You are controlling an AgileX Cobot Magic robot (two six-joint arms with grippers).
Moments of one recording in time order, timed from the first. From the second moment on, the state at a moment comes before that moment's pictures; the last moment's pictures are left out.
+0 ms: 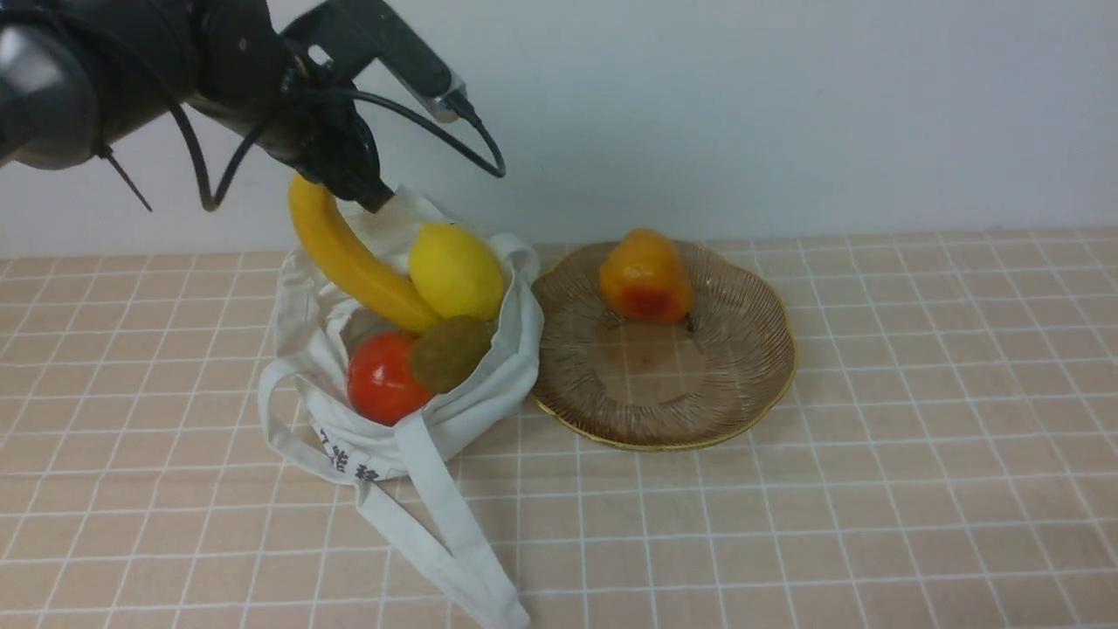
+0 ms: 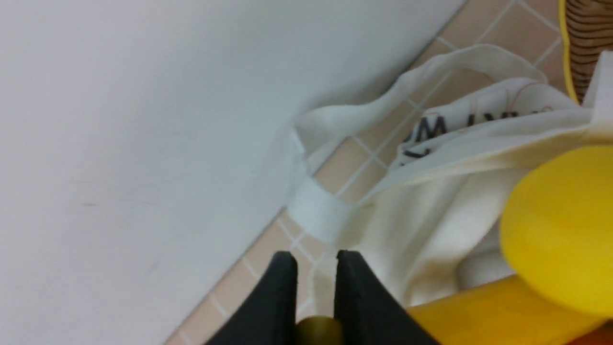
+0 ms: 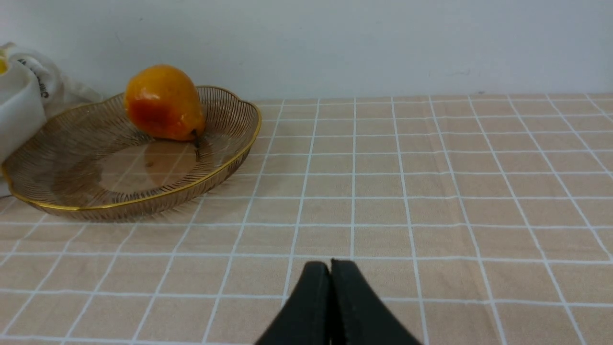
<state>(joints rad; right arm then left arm) 0.08 -0.01 0.03 0.04 0.36 0.00 -0.22 1.82 -1.63 0.18 0.64 0.52</state>
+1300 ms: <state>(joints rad) 0.08 -0.01 0.03 0.04 0.36 0.00 -0.48 1.91 -1.63 -0.38 0.62 0.18</state>
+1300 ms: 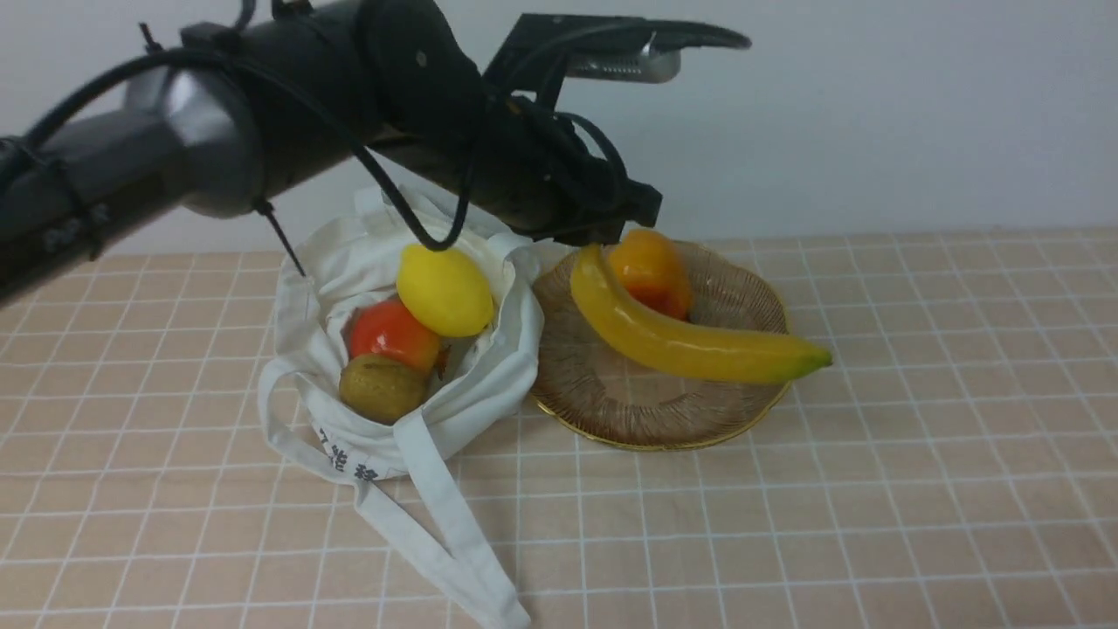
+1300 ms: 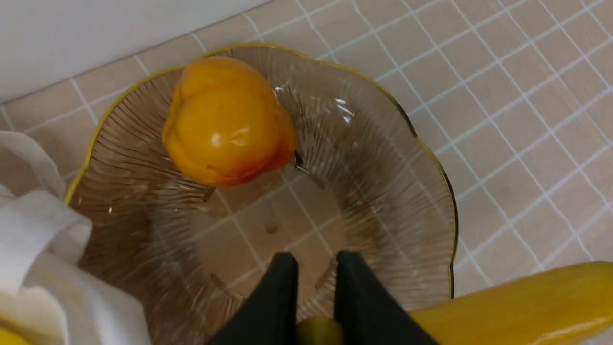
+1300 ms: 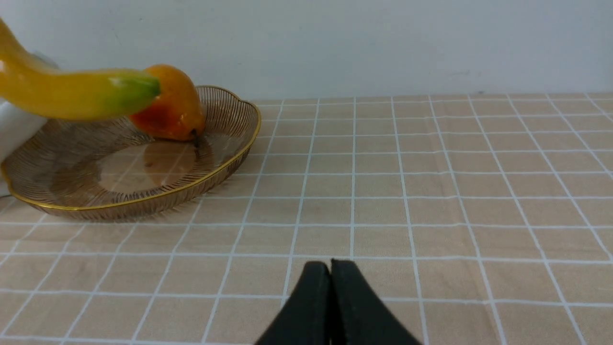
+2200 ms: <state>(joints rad) 0.08 -0.01 0.03 0.04 0.36 0.00 -0.47 1.96 -1.63 -0.35 0.38 0.17</state>
